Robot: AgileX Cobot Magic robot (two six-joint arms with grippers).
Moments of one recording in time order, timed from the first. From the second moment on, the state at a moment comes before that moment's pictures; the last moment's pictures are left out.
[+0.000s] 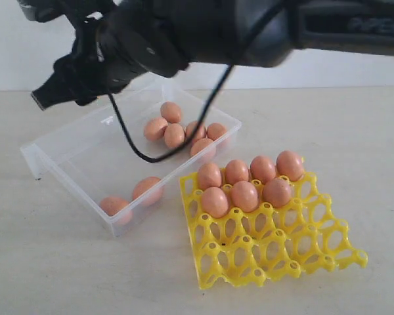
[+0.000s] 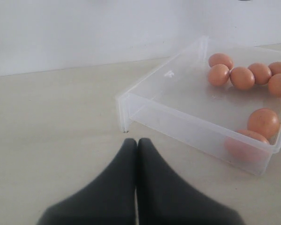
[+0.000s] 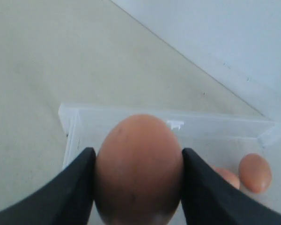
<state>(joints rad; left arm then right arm) -0.05 0.00 0.00 -0.04 0.31 0.13 0.89 1.93 -1.62 -0.38 0.36 0.30</state>
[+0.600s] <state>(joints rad) -0.05 0.00 0.00 -0.04 0.31 0.13 0.23 1.37 -0.88 -0.39 0.15 0.51</state>
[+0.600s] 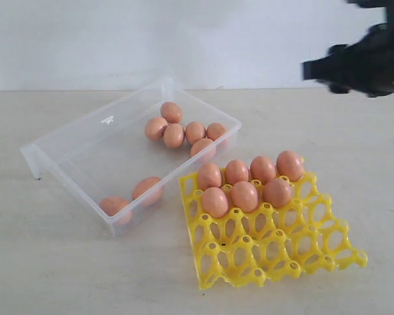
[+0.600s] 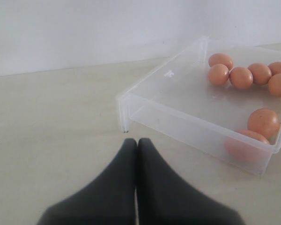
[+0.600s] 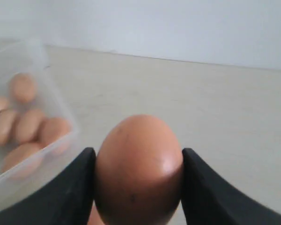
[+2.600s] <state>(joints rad) -0.05 0.00 0.00 -0.04 0.31 0.13 -0.15 1.96 -0.86 -1.73 -0.94 1.26</state>
